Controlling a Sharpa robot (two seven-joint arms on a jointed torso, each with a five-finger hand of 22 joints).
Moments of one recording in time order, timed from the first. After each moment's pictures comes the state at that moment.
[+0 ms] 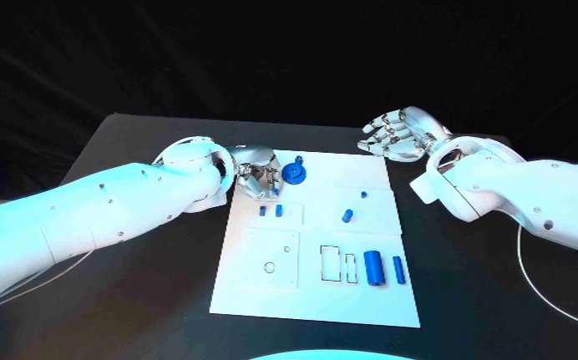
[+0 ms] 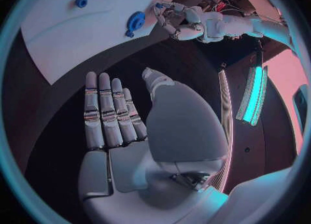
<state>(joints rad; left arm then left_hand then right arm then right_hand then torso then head) 1.21 -0.66 -0.02 1.34 -1.43 0.02 -0.02 1.43 -0.22 0.55 0.12 0.20 0.99 0.13 0.37 0.32 1.08 0.07 0.43 0.17 1.31 0.01 1.38 0.97 0.17 1.04 0.12 1.15 0.92 1.33 -0.95 -0.16 1.61 -0.85 -0.58 -0.07 1.37 -0.19 0.28 0.28 0.22 0.76 0.20 0.26 0.38 1.00 0.18 0.28 0.08 1.08 0.12 0.12 0.41 0.17 1.01 0.23 0.07 0.40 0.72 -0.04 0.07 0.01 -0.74</state>
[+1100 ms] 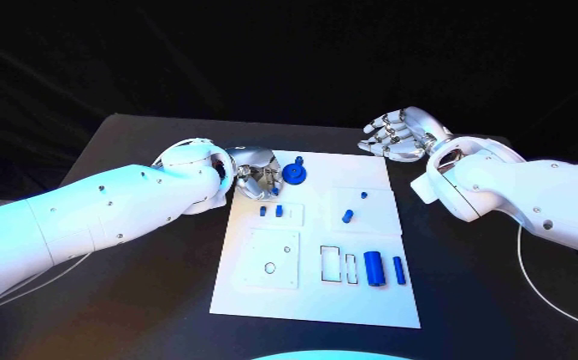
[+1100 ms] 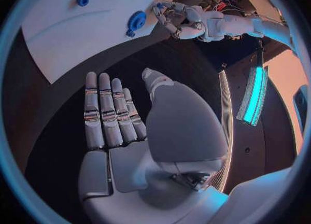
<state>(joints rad) 1.21 -0.66 -0.02 1.34 -1.44 0.01 -0.01 1.42 -0.23 0.55 0.11 0.20 0.94 0.15 0.30 0.31 1.09 0.08 0.37 0.16 1.31 0.02 1.38 0.95 0.17 1.04 0.13 1.15 0.92 1.33 -0.94 -0.16 1.60 -0.86 -0.58 -0.08 1.37 -0.19 0.28 0.28 0.22 0.76 0.20 0.26 0.38 1.00 0.18 0.28 0.08 1.08 0.12 0.12 0.41 0.17 1.01 0.23 0.07 0.39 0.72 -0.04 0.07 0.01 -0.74</state>
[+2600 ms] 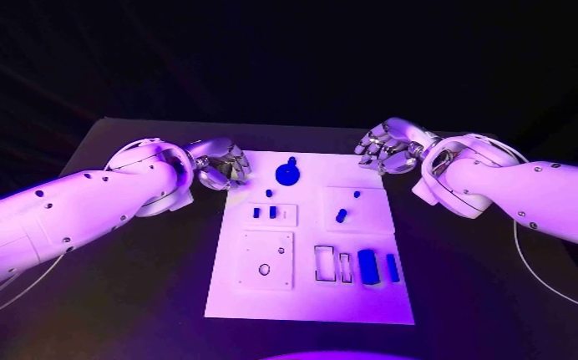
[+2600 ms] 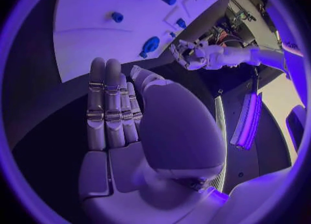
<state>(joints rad) 1.20 -0.80 0.03 1.36 -1.25 -0.06 0.01 1.41 -0.25 0.51 0.12 0.20 0.84 0.18 0.23 0.33 1.01 0.13 0.28 0.15 1.09 0.05 1.22 0.57 0.17 0.90 0.15 0.99 0.76 1.31 -0.95 -0.16 1.55 -1.15 -0.37 -0.09 1.47 -0.23 0.42 0.20 0.14 0.93 0.15 0.25 0.31 1.18 0.08 0.19 0.07 1.42 0.00 0.41 0.65 0.17 1.24 0.11 0.38 0.55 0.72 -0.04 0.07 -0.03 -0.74</state>
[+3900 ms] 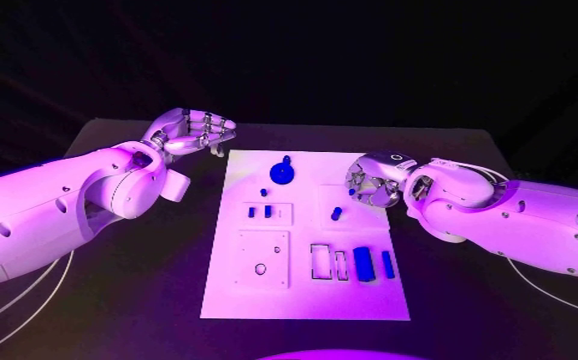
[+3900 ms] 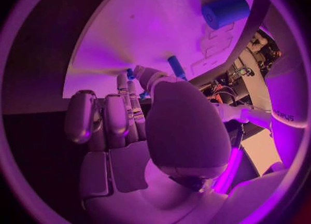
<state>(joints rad) 1.20 -0.89 0.03 1.45 -0.36 -0.22 0.24 1.43 -0.21 0.52 0.12 0.20 0.87 0.21 0.24 0.33 1.02 0.14 0.28 0.15 1.03 0.06 1.12 0.49 0.17 0.87 0.16 0.92 0.71 1.23 -0.94 -0.16 1.60 -1.61 -0.30 -0.17 1.43 -0.26 0.51 0.19 0.14 1.01 0.14 0.24 0.34 1.19 0.08 0.13 0.08 1.47 0.01 1.19 1.19 0.08 1.40 0.10 1.23 1.31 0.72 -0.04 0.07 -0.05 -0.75</state>
